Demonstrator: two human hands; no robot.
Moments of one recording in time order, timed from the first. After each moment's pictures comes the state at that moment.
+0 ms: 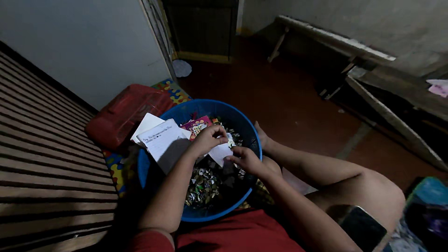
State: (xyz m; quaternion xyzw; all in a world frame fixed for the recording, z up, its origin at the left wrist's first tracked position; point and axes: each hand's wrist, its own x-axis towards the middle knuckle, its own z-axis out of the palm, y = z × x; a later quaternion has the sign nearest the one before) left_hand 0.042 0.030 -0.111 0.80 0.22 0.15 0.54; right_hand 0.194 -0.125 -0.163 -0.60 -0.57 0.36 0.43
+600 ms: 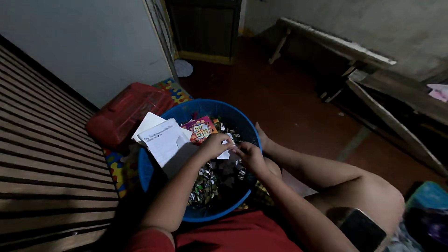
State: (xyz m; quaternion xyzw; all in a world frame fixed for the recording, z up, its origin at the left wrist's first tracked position) left_hand 0.059 0.016 -0.118 0.89 0.23 0.04 0.40; right_hand 0.195 -0.127 -0.170 -0.68 -0.52 0.21 0.47
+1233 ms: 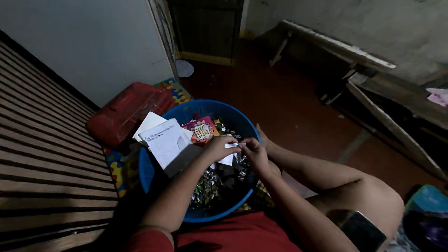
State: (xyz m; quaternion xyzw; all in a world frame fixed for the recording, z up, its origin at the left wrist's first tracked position) left_hand 0.060 0.006 -0.119 0.88 0.23 0.05 0.40; right_hand 0.195 -0.124 -0.169 -0.61 -0.39 0.29 0.62
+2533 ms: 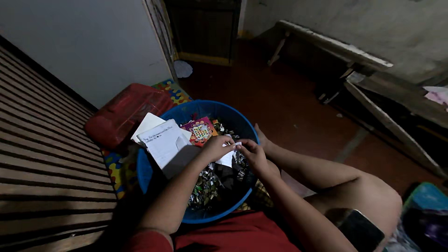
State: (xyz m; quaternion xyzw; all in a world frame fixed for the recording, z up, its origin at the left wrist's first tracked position) left_hand 0.060 0.007 -0.114 0.87 0.24 0.03 0.43; right_hand 0.198 -0.125 -0.174 -0.57 -0.41 0.30 0.64
